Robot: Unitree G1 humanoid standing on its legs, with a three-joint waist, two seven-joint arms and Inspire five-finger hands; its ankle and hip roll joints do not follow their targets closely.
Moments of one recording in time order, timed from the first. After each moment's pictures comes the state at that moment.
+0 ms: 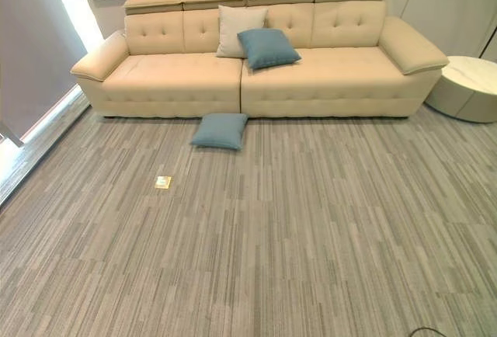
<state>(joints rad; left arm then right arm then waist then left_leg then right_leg) -0.01 0.20 -0.20 1.43 0.01 0.01 0.08 -0.01 -0.26 0.03 1.44 0.39 0.02 -0.05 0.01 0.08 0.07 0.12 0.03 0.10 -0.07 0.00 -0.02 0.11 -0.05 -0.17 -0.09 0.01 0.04</state>
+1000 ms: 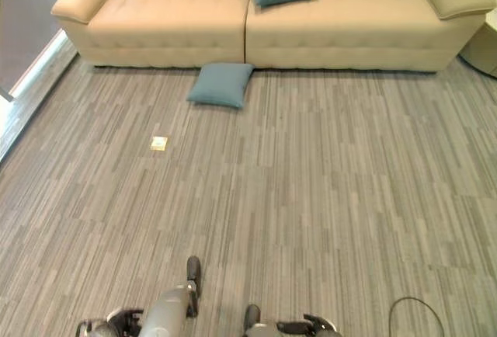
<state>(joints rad) -0.11 0.20 -0.25 1.42 -0.02 0.00 0.07 -0.12 -0.30 0.17 1.40 0.25 0.01 -0.04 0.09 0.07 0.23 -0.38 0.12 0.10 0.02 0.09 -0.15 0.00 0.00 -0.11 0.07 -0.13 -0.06</state>
